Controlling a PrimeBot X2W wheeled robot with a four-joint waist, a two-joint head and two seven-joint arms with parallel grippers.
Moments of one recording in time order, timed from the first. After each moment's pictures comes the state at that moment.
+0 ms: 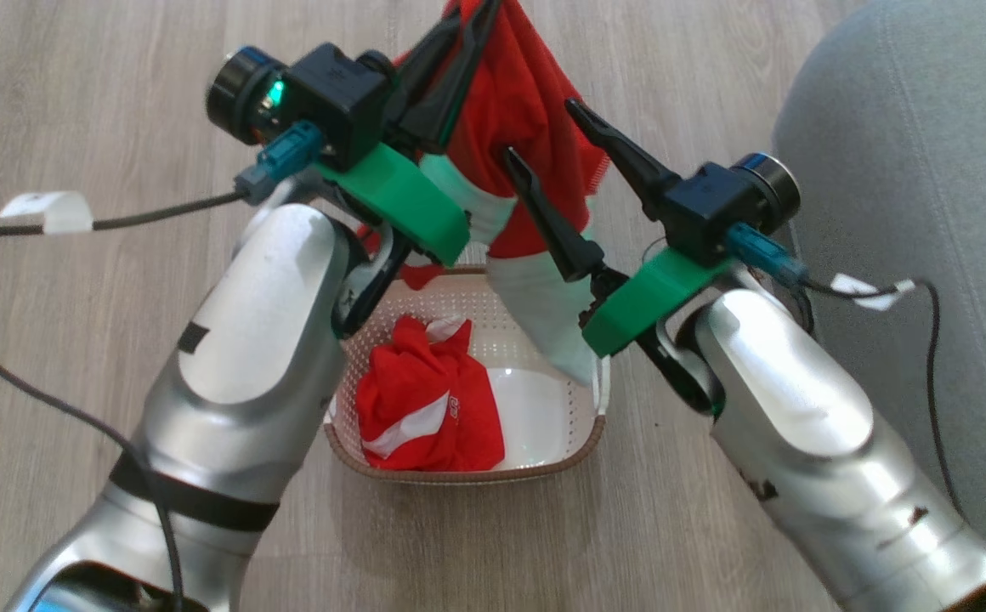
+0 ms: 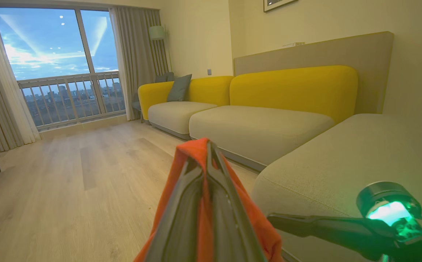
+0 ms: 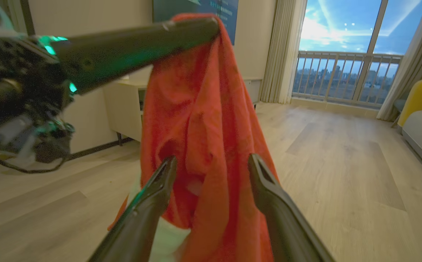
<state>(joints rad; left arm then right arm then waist) -0.82 0.04 -0.48 0.41 -0.30 -0.13 -0.26 -0.67 -0.07 0.53 0.41 0.27 0.13 -0.26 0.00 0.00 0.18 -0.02</state>
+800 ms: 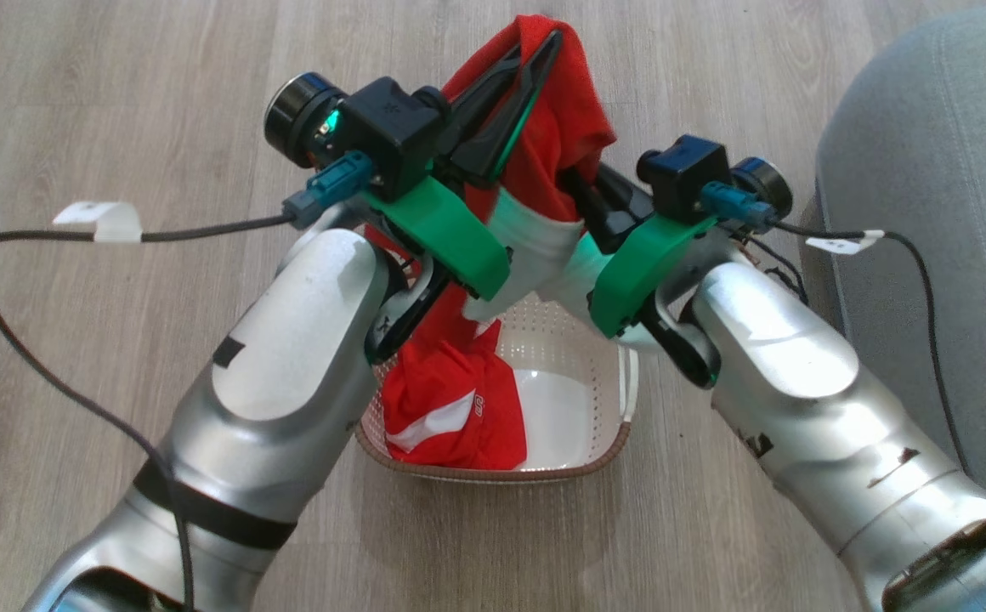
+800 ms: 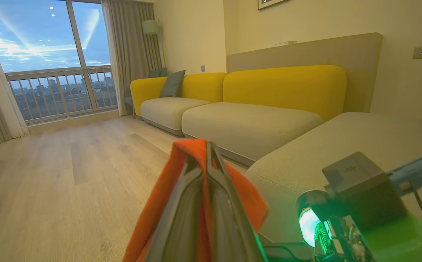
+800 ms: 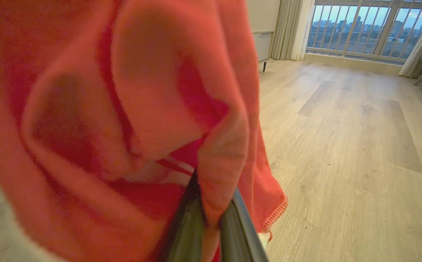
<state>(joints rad) -0.81 0.04 -0.59 0.38 -0.37 -0.13 -0.26 -0.83 -0.07 0.66 0.76 0.42 0.13 -0.26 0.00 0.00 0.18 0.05</state>
